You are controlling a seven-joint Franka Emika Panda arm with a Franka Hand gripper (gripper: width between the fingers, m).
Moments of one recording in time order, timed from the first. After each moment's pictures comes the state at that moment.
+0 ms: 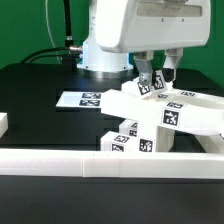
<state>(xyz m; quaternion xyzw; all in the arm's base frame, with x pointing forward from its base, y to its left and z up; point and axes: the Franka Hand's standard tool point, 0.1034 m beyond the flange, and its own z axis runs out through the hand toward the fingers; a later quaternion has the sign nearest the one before) 0.645 0.037 0.127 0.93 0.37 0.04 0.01</state>
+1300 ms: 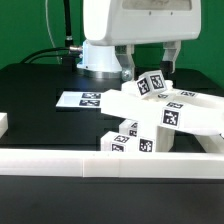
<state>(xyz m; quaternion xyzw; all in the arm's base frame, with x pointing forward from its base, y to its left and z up) 0.635 0.033 0.132 0.93 0.35 0.05 0.00</state>
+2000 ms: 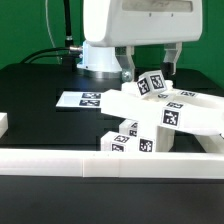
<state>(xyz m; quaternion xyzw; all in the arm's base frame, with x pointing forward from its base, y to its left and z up) 0.643 0.020 0.133 0.93 0.35 0.08 0.00</state>
